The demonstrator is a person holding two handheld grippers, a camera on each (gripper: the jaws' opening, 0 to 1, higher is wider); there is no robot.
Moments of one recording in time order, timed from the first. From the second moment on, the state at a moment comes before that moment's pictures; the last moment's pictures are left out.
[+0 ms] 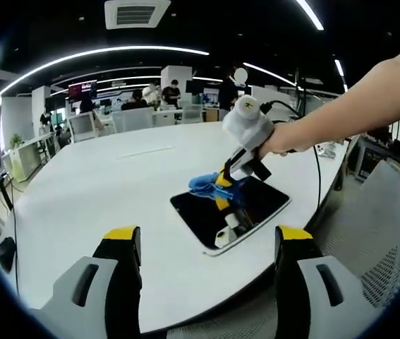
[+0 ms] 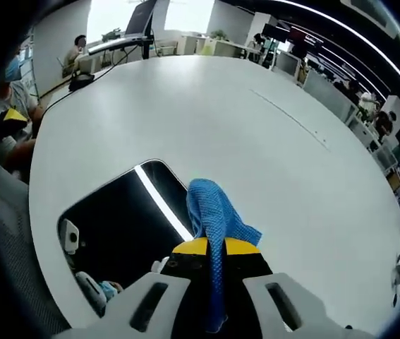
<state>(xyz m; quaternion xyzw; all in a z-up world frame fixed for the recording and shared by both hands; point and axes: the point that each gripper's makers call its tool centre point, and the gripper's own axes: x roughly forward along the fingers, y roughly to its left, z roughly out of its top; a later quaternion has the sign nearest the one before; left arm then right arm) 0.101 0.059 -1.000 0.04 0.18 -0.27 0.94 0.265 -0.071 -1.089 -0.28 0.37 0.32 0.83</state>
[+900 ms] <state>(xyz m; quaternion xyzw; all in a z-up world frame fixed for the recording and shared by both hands) 0.102 0.057 -1.002 0.04 0.18 -0.27 0.94 0.264 -0.074 -1.088 -0.27 0.36 0.32 0.83</state>
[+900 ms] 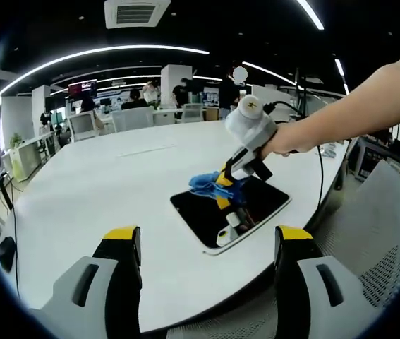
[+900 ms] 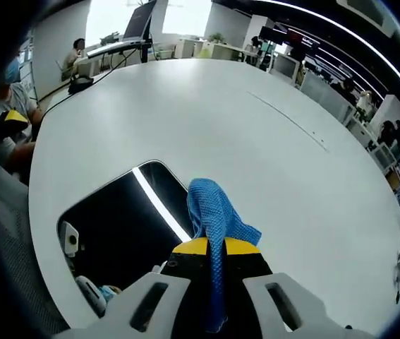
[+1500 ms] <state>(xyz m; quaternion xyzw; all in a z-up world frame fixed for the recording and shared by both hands) 0.101 0.058 -1.001 0.04 0.18 -0.27 0.94 0.261 -0.100 -1.088 -0.26 0.37 0.30 0.84</state>
